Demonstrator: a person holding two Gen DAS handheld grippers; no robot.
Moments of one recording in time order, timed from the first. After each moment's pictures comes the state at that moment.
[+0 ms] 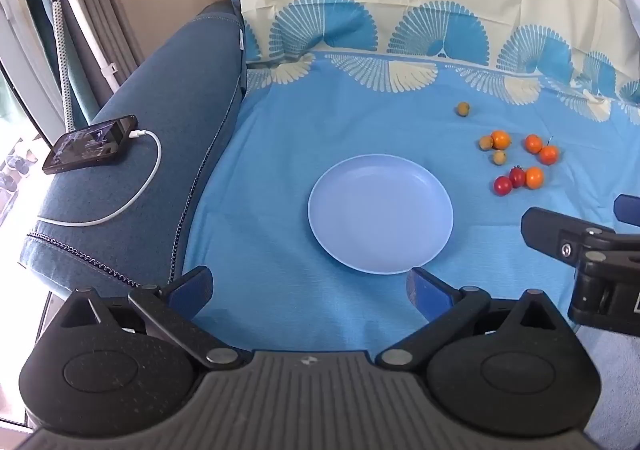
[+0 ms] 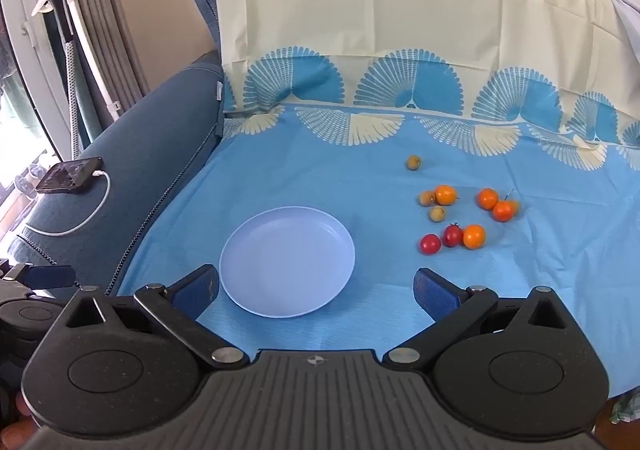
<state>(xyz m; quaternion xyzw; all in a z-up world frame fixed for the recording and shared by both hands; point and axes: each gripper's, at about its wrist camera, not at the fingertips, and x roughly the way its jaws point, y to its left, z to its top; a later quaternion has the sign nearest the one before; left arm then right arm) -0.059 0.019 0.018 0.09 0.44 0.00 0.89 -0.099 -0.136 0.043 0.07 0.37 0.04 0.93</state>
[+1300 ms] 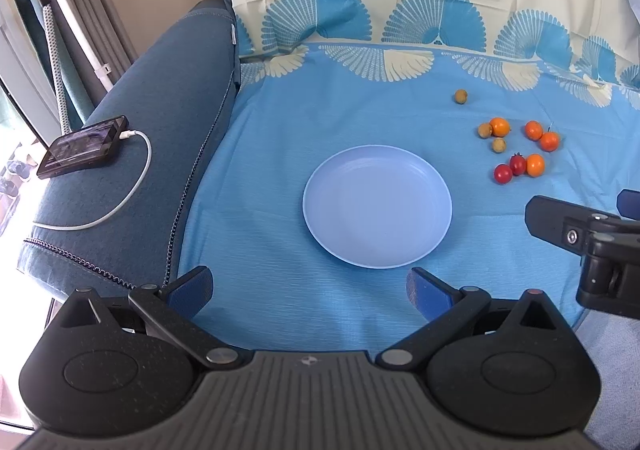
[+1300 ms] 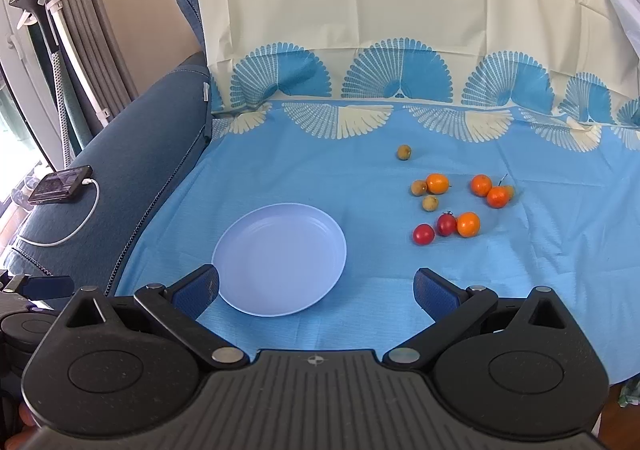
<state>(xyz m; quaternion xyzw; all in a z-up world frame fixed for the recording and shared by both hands) -0.057 0.013 0.010 0.10 0.45 0.00 0.89 -0.096 -0.151 0.026 0.09 0.37 0.02 0.92</state>
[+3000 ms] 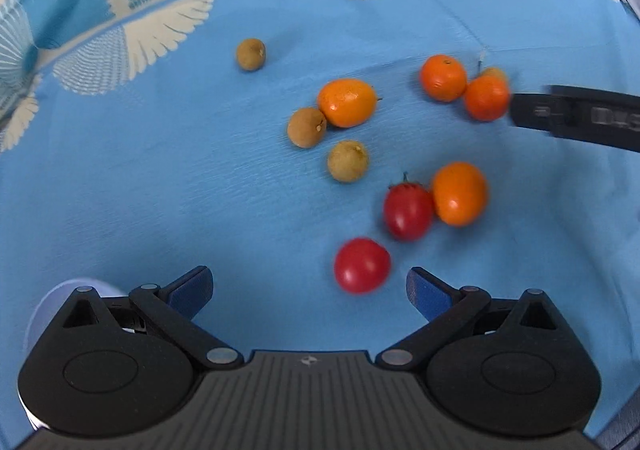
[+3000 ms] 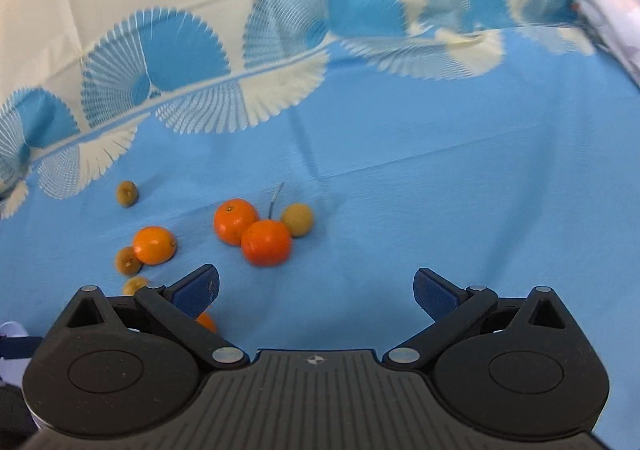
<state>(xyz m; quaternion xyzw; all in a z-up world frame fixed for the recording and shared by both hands) 0.169 -0.243 -0.174 0.20 0.53 -0.16 0.81 0.096 -0.430 -0.166 0.18 0.41 -0.14 0.89</state>
